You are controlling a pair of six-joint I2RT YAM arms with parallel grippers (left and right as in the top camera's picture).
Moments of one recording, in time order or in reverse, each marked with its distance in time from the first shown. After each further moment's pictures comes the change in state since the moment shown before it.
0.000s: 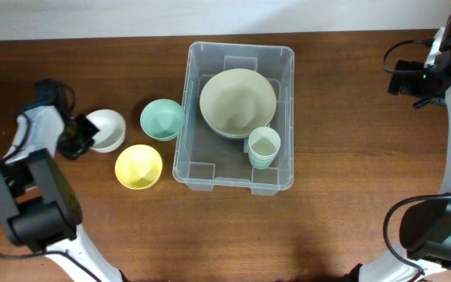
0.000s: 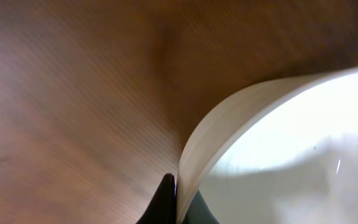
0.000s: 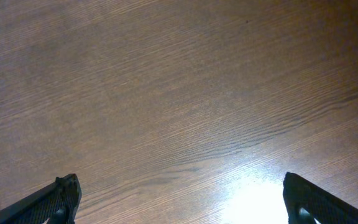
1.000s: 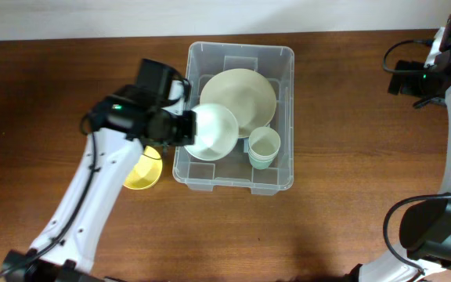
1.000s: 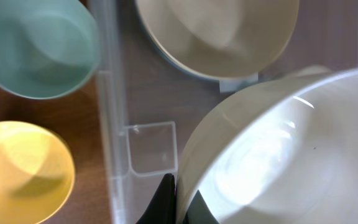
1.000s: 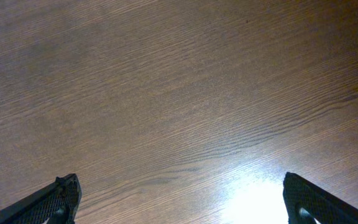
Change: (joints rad) left arm -0.688 -0.463 0.033 -0.227 0.153 0.227; right arm 0.000 0.000 0.000 0.000 0.000 0.000
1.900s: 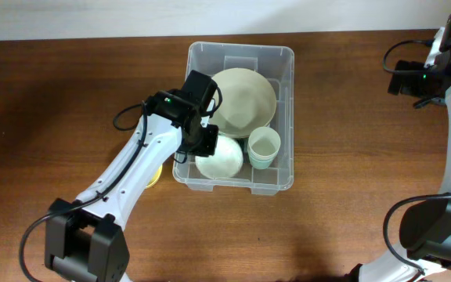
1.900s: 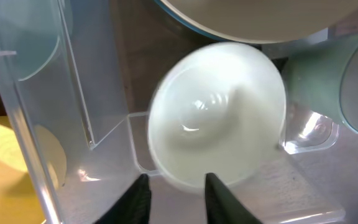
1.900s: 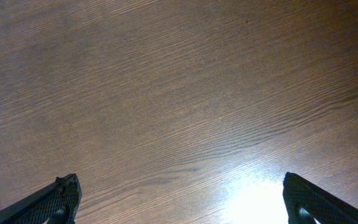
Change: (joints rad) left arm -0.108 0.184 0.000 -0.014 -0.137 -0.013; right arm 0.000 0.000 0.000 0.000 0.000 0.000
